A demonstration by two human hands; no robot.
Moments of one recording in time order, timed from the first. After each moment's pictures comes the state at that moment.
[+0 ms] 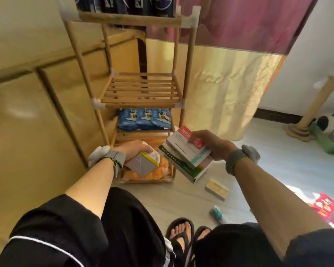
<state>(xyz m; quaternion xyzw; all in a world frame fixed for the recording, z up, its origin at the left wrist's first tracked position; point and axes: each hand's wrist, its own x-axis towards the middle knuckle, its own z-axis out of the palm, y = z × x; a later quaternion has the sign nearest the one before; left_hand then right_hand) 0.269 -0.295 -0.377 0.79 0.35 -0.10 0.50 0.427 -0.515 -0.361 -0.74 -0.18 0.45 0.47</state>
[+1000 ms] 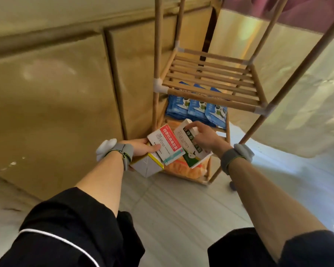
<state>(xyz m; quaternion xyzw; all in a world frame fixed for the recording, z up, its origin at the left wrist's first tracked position) 0.219 -0.156 -0.440 0.72 0.42 -0.15 0.53 0.416 -0.293 -0.426 -0.85 -0.34 0.32 0.26</state>
